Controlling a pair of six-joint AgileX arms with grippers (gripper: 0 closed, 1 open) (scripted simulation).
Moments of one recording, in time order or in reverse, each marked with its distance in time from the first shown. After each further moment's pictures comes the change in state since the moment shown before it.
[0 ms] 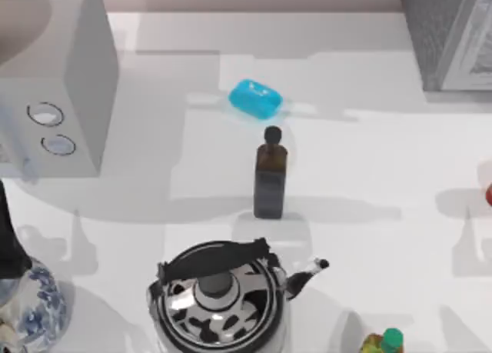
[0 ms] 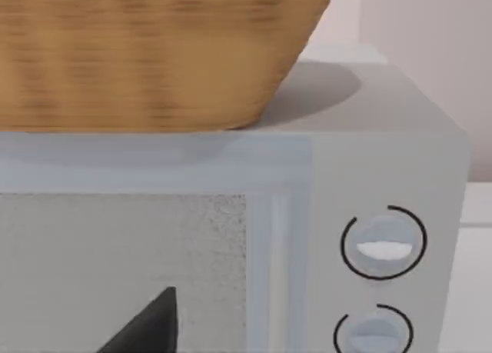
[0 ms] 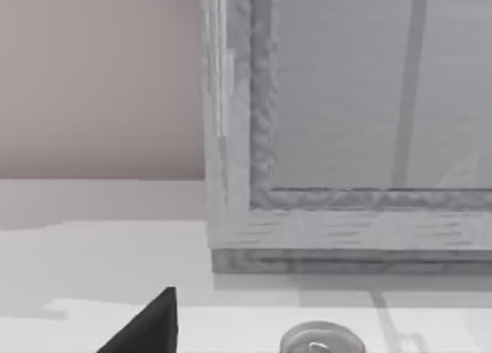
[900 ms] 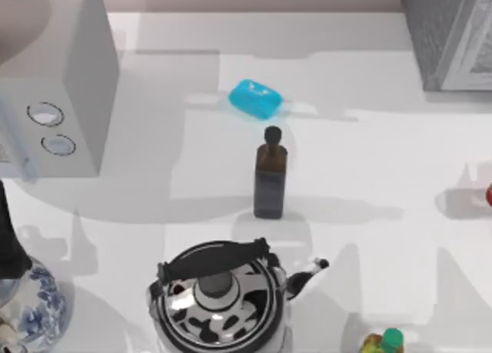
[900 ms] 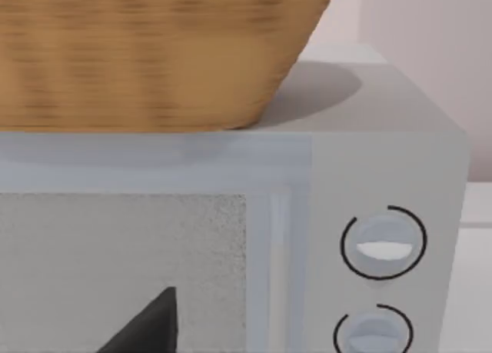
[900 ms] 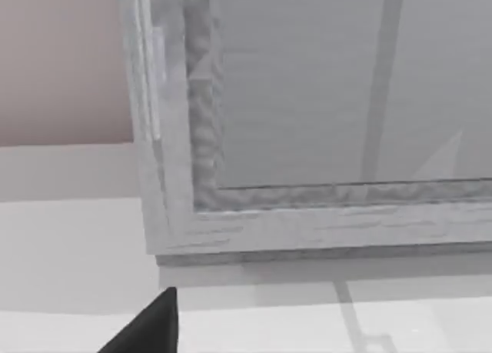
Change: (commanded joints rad) left arm 0.000 0.000 0.000 0.000 0.000 0.000; right arm -0.021 0.774 0.223 0.396 0.068 0.014
